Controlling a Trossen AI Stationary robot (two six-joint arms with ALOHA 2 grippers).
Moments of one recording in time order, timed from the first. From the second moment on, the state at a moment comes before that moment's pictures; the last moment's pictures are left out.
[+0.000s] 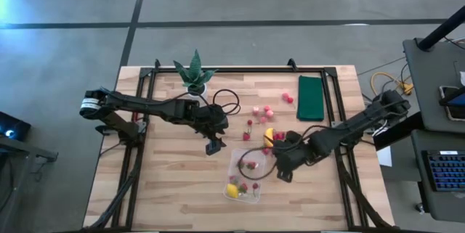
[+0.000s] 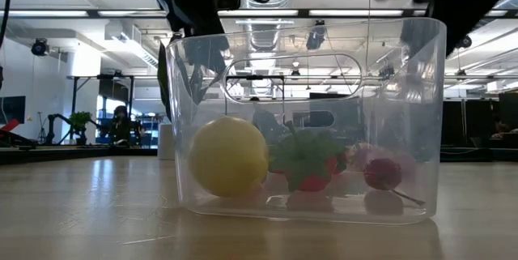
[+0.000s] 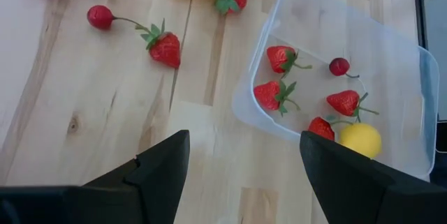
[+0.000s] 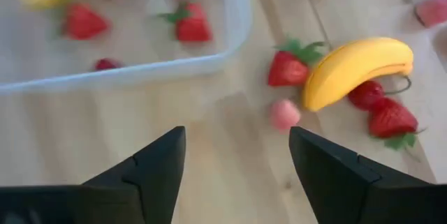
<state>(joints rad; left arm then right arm) -0.01 1.50 1.15 -0.54 0.15 -0.28 0.45 1.46 0.99 -0.74 0.23 0.75</state>
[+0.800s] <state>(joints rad) -0.01 1.50 1.15 -0.52 0.12 -0.28 0.36 1.53 0.71 -0.39 0.26 0.68</state>
